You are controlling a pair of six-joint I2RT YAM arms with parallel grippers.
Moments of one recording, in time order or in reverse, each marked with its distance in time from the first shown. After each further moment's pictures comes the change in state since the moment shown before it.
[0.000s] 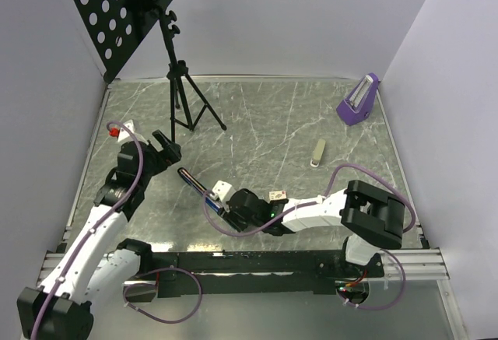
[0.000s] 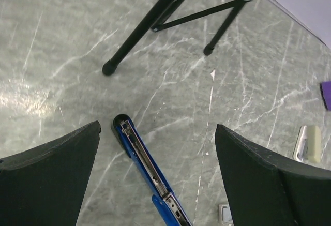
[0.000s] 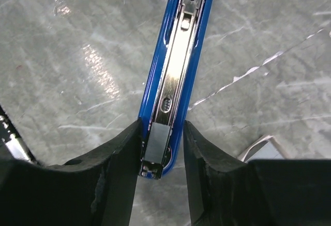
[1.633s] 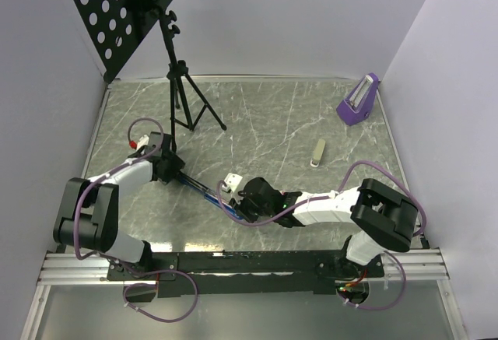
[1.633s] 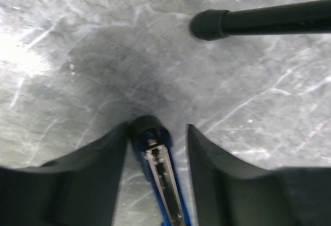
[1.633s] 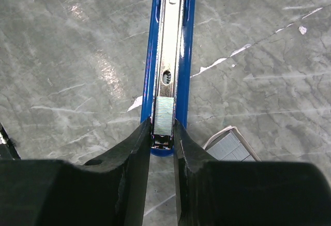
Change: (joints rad) left arm 0.070 0.689 0.076 0.015 0.042 -0.370; right arm -0.135 -0.071 -0.080 0.047 -0.177 -0.095
